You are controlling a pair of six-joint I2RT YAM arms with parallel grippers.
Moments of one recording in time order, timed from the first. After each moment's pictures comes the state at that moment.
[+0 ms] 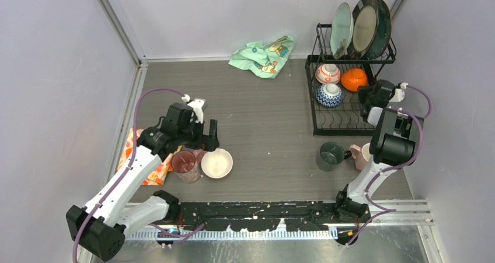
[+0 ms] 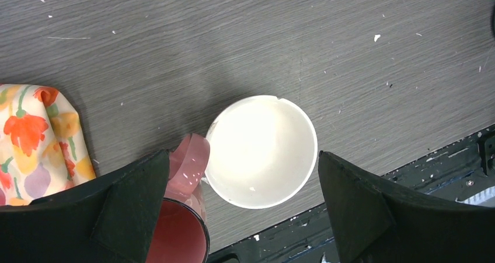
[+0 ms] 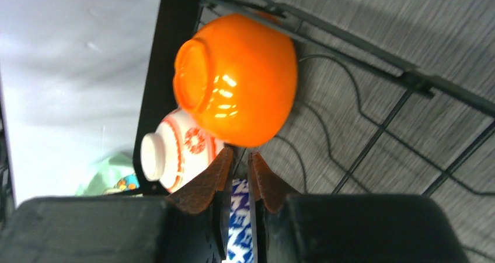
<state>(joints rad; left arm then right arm) -0.47 0.98 0.93 -0.78 0.09 -0.26 -0.36 1.81 0.97 0.42 -0.01 1.03</state>
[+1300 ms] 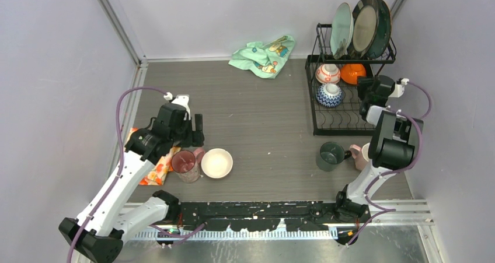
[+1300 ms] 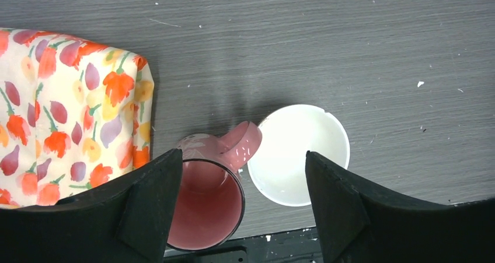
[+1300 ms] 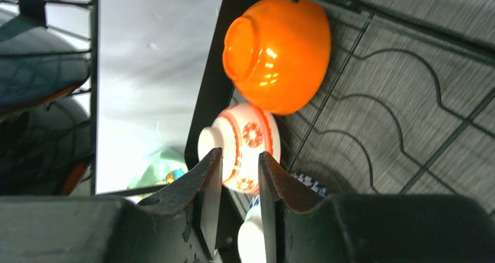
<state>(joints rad) -0.47 0.91 1.01 -0.91 -0.16 -0.36 -0.34 1.83 1.00 0.51 0.02 1.13</state>
